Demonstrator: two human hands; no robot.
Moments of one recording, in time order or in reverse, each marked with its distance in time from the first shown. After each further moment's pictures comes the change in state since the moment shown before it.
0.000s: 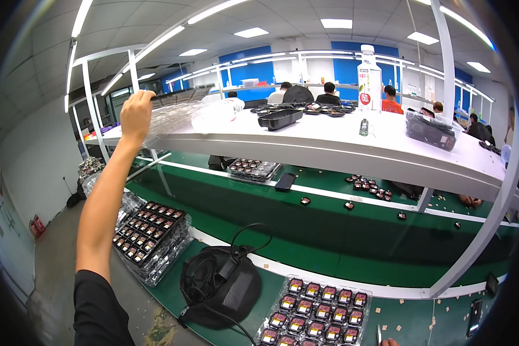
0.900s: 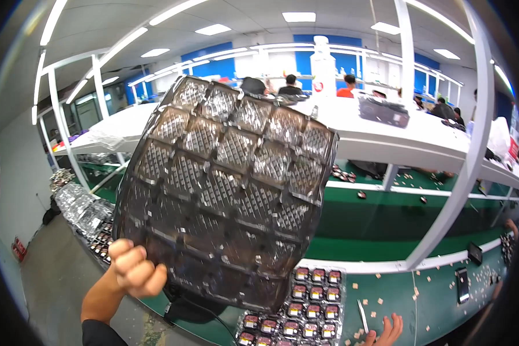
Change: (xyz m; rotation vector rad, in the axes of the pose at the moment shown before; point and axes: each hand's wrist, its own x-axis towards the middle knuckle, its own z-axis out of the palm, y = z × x) left_hand -0.131 0.146 -0.245 -0.654 0.236 0.630; right_hand -0.020 0.016 0.000 0.106 0.410 -0.002
